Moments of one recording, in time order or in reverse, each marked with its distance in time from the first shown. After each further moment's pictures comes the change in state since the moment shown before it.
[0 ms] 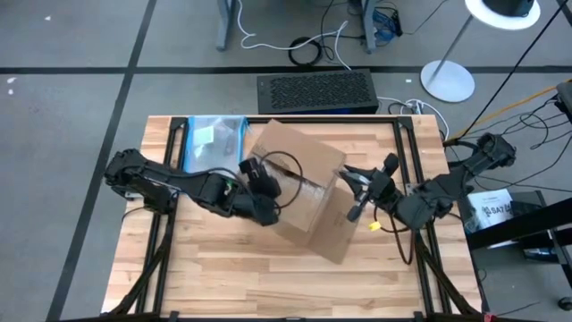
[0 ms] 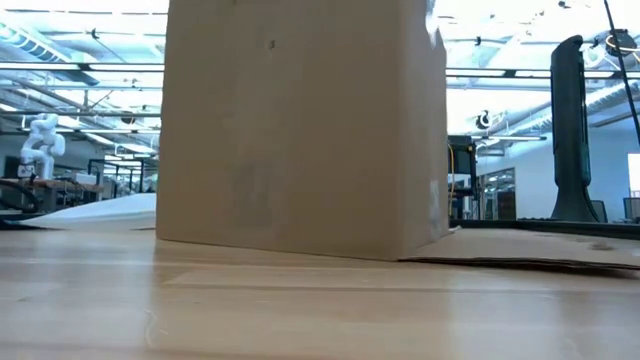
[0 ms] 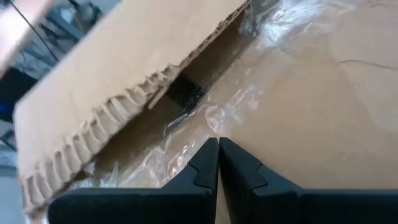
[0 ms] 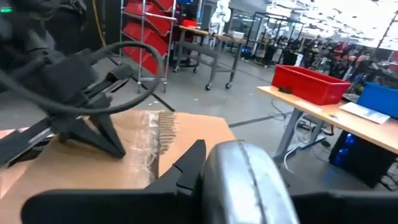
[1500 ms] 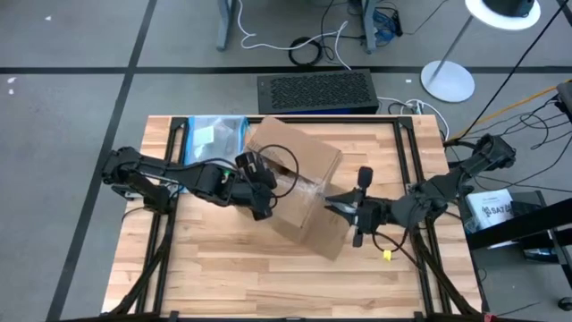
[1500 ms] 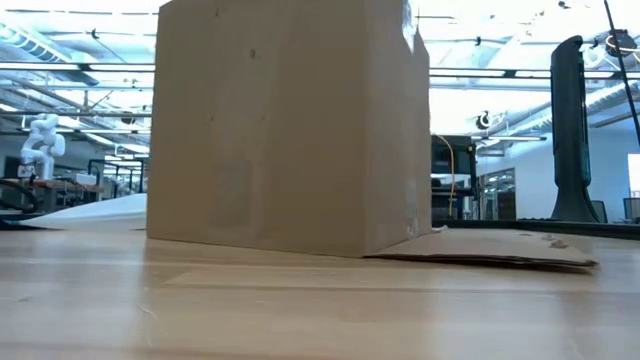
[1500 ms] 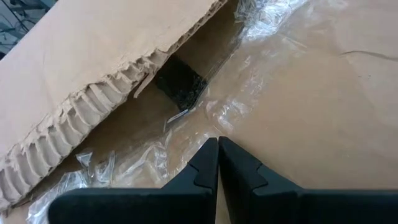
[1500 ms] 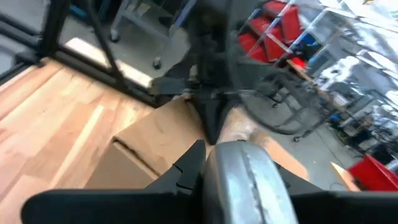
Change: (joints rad) left arm 0.076 -0.003 -0.031 -0.103 0.161 -0.014; right arm -0.035 0.018 -0.004 0.014 -0.502 -0.490
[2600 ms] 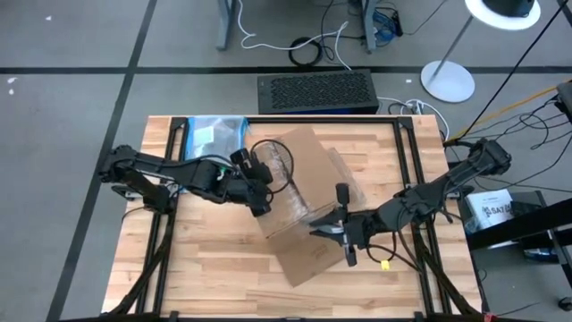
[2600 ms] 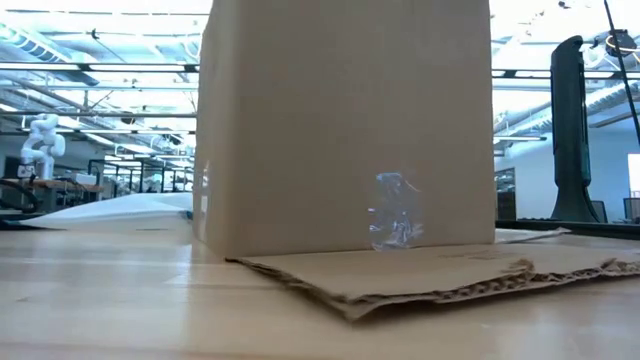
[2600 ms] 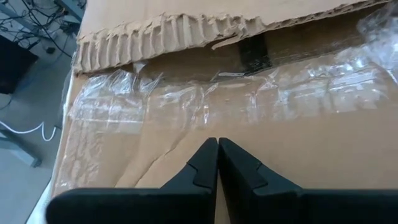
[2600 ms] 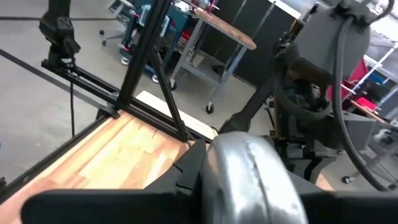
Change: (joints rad) left arm -0.001 -0.009 0.005 -0.016 -0.026 -0.061; right arm -0.047 0.121 -0.002 0.201 -0.329 0.015
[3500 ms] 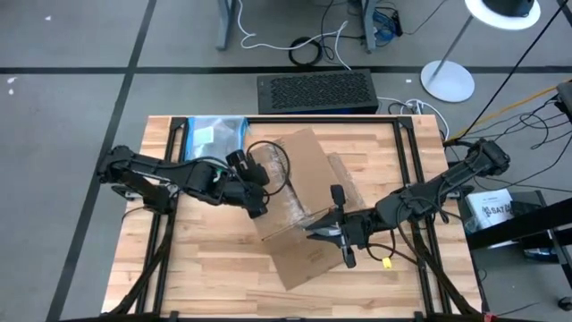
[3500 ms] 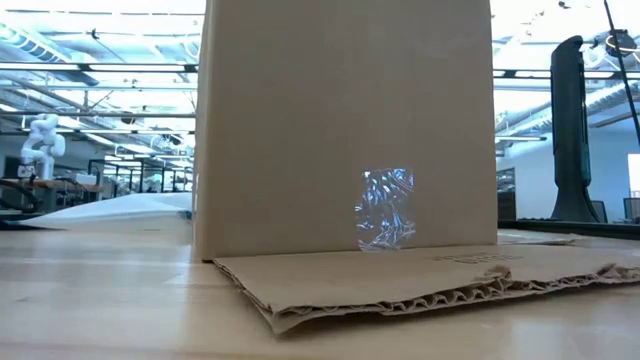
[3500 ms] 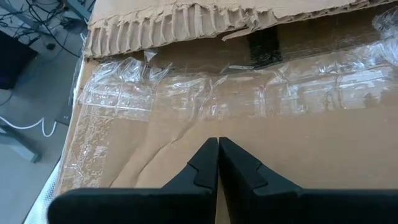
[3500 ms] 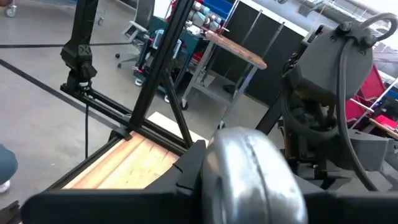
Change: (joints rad) left arm 0.008 -0.060 -0.003 -0.022 -0.007 -0.028; right arm -0.013 0.023 -0.003 0.137 -0.121 -0.015
